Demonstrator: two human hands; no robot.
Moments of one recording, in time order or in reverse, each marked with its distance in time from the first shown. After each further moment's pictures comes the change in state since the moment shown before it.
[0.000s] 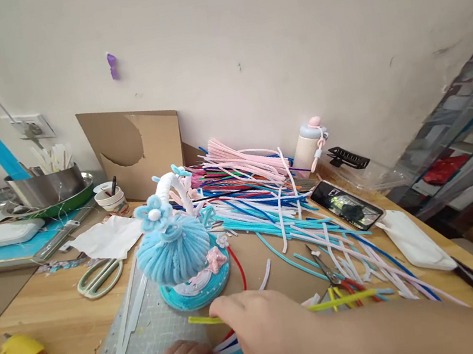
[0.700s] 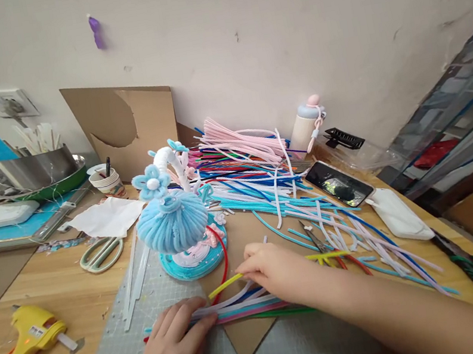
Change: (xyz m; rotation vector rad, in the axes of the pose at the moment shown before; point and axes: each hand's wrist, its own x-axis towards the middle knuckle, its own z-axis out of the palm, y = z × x) left_hand 0.001 0.016 -0.008 -0.073 -0.002 -0.240; right_hand 0.003 0.044 0.032 0.334 -0.075 0.145
